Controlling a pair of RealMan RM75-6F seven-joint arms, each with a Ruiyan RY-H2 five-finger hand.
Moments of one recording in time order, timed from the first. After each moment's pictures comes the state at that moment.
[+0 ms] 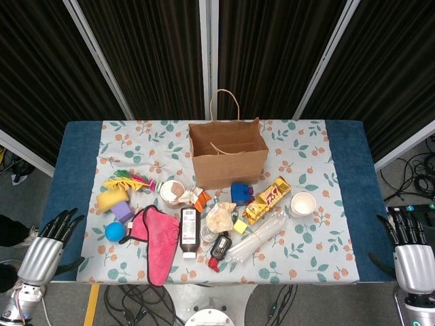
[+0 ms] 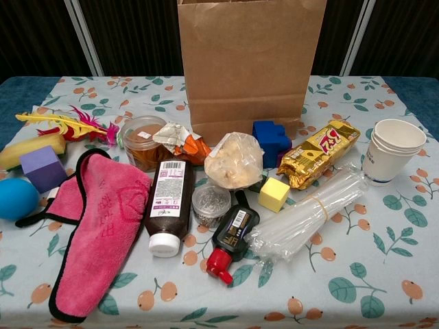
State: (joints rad) left arm -0.06 -1.28 0.07 -1.43 1.71 1.59 -0.05; right arm -0.02 -1.30 0.03 -1.29 -1.65 1.71 0.05
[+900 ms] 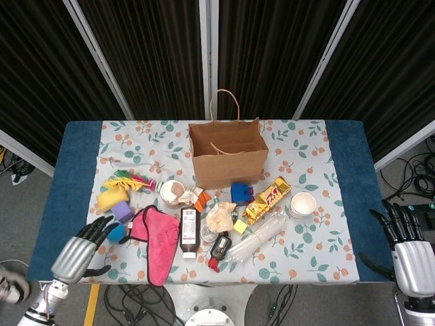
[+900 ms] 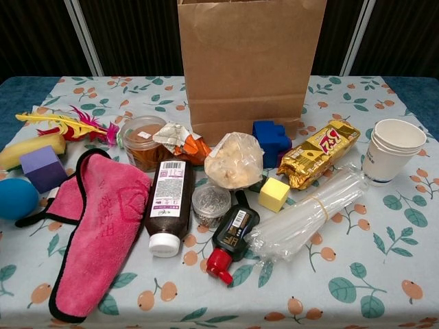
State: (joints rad) left arm -0.16 -1.28 0.10 -1.62 1.73 1.36 0.03; right arm -0.02 -1.04 0.02 -1.79 -1.71 1.69 -0.03
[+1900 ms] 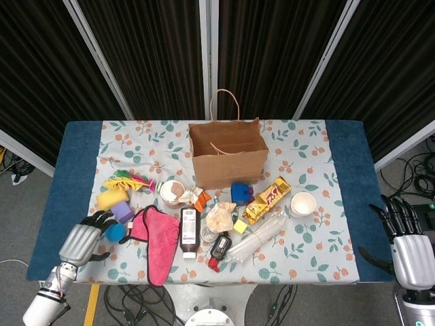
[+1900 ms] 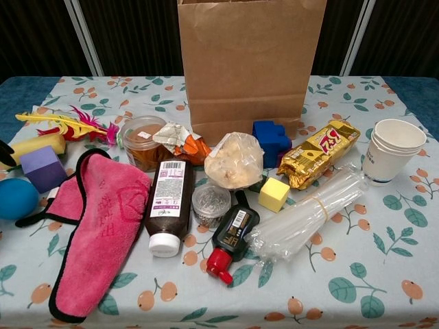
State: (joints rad) left arm -0.22 -1.36 0.05 -1.51 1.55 1.25 0.13; right arm 0.00 -1.06 0.05 -1.76 -1.67 1.66 -0.02
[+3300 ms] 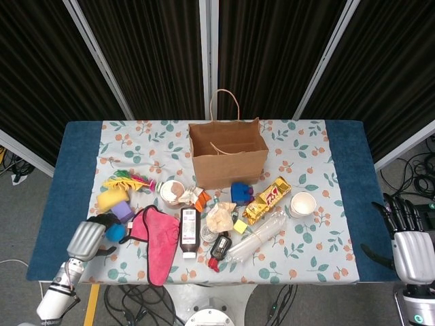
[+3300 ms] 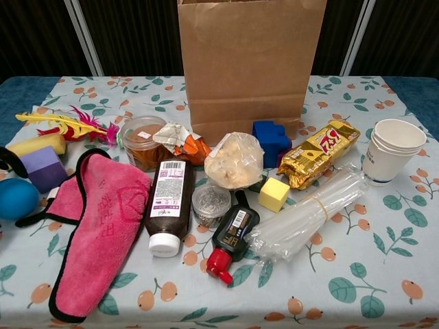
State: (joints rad) left arm -0.24 -1.52 0.03 -1.27 1.55 1.28 0.02; right arm 0.01 -1.07 0.06 -1.74 -1.61 1.61 -0.03
